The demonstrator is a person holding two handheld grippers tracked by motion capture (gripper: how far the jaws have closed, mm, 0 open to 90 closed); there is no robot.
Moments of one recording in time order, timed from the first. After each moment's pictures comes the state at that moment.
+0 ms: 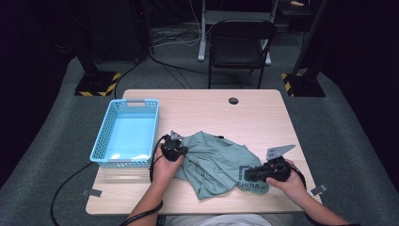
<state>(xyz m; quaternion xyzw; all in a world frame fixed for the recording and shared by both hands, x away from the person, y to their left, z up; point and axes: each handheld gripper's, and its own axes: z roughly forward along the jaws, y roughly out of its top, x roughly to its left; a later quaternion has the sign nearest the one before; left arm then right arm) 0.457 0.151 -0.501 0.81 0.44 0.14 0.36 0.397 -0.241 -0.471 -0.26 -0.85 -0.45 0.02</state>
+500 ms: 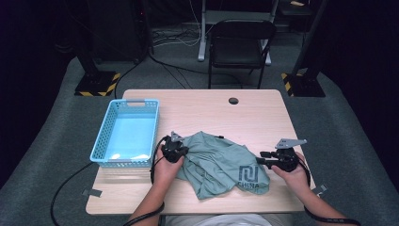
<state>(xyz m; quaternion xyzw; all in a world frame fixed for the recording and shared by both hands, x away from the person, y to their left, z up) 0.451 0.148 -0.501 0.81 0.44 0.15 0.37 0.423 -0.270 -0.480 -0.35 -0.82 -0.43 -0.11</state>
